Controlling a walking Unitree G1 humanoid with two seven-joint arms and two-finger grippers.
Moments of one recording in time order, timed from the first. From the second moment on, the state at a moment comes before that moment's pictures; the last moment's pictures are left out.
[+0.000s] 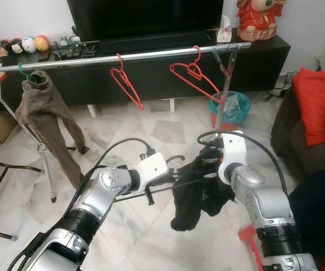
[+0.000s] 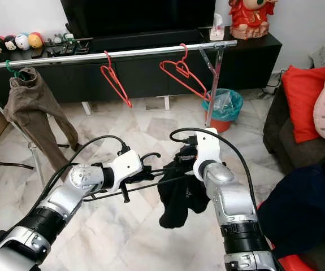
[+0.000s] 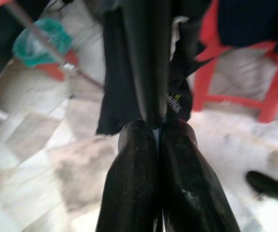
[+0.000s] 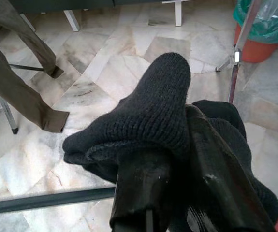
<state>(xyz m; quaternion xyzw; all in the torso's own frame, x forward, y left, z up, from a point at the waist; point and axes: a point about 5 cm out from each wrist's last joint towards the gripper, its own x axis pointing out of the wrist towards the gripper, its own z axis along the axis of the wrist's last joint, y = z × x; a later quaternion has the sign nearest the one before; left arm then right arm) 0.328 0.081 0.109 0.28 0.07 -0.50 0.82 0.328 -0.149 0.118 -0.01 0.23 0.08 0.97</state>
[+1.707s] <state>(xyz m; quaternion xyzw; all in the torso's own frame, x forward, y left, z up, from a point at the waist) 0.330 0.071 0.111 0.25 0.06 -0.50 0.83 0.313 -0.112 0.130 0.01 0.23 0.10 0.97</state>
